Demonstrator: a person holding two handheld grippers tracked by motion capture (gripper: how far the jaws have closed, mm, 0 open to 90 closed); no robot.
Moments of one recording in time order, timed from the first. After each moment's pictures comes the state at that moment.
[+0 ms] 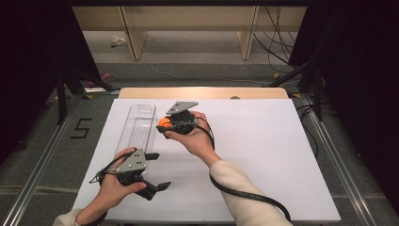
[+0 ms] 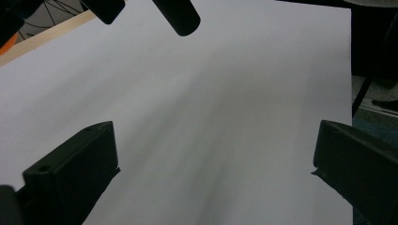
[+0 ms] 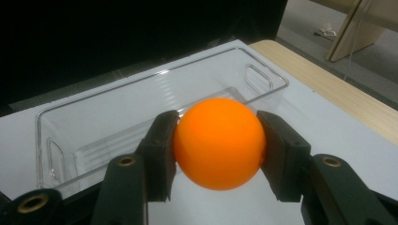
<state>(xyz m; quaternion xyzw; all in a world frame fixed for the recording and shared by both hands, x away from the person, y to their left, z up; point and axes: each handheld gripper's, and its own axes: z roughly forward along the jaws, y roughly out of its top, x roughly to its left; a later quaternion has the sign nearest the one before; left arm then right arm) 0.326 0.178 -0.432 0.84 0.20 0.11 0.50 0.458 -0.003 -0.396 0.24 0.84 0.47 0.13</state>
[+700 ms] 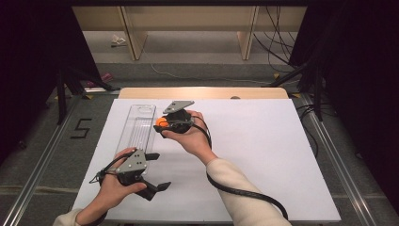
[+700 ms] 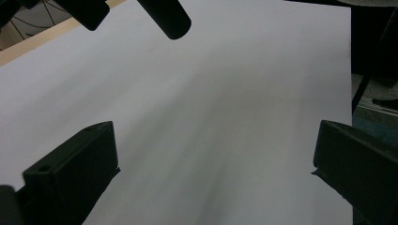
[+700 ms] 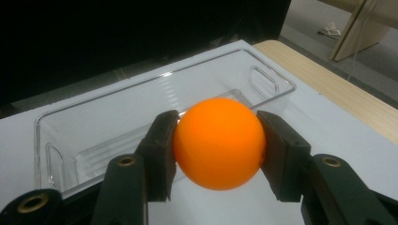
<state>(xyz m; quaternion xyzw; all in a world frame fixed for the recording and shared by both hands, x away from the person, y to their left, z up) 0.326 0.177 -0.432 0.84 0.20 0.11 0.50 0.462 0.006 -0.397 0.24 0.84 0.47 0.13</state>
